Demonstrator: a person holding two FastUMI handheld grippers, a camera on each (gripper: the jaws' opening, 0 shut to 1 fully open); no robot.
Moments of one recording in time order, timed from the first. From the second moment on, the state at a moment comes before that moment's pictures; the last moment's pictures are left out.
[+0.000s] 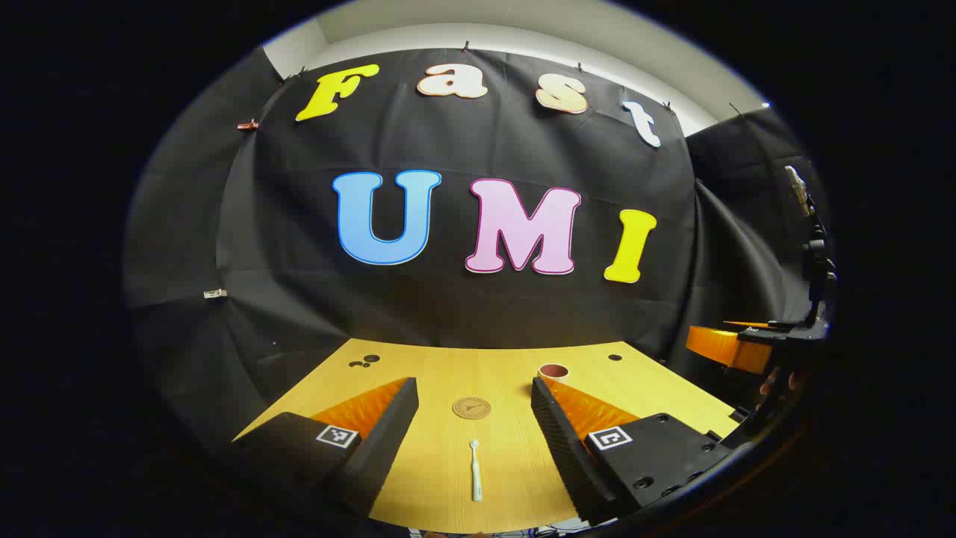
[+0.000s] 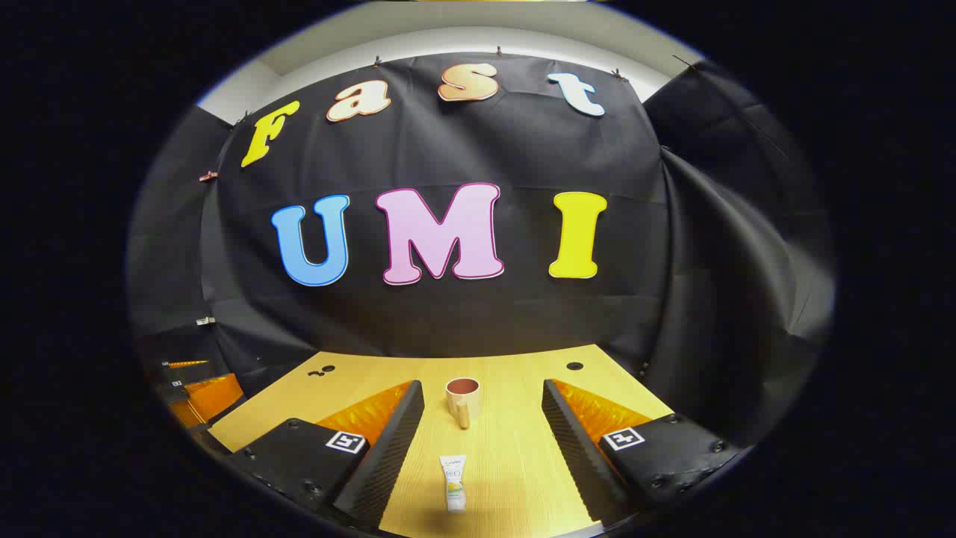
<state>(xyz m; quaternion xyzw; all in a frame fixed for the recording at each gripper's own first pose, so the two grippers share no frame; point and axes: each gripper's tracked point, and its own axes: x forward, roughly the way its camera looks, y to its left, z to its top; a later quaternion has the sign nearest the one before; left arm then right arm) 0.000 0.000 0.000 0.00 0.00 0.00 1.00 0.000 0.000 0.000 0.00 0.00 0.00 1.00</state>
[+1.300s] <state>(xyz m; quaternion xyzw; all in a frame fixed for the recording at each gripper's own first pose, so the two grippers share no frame) 0.048 -0.010 -0.029 -0.01 0.05 0.01 1.00 0.054 0.019 -0.054 0.00 0.10 0.05 0.99</state>
